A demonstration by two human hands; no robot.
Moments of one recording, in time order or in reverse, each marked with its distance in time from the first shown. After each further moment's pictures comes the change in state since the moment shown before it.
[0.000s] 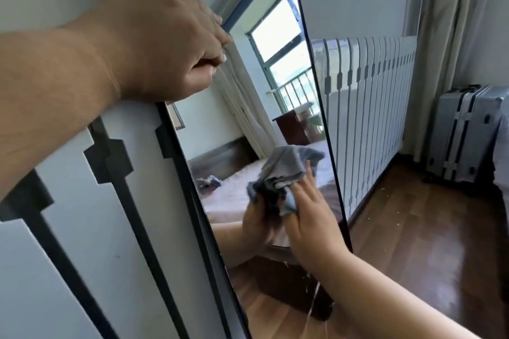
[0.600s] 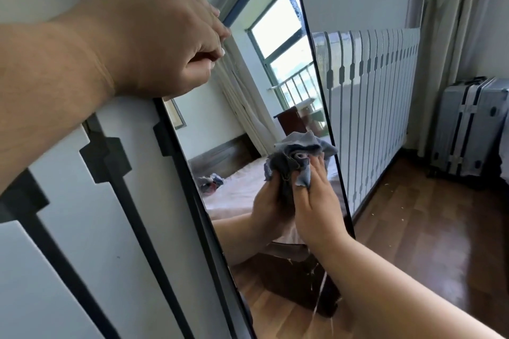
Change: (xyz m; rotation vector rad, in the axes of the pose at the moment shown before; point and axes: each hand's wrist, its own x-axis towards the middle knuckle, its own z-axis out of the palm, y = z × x) left_hand 0.000 0.001 0.002 0.002 -0.007 -0.003; right_hand 0.023 -0.010 0.001 0.248 0.126 0.184
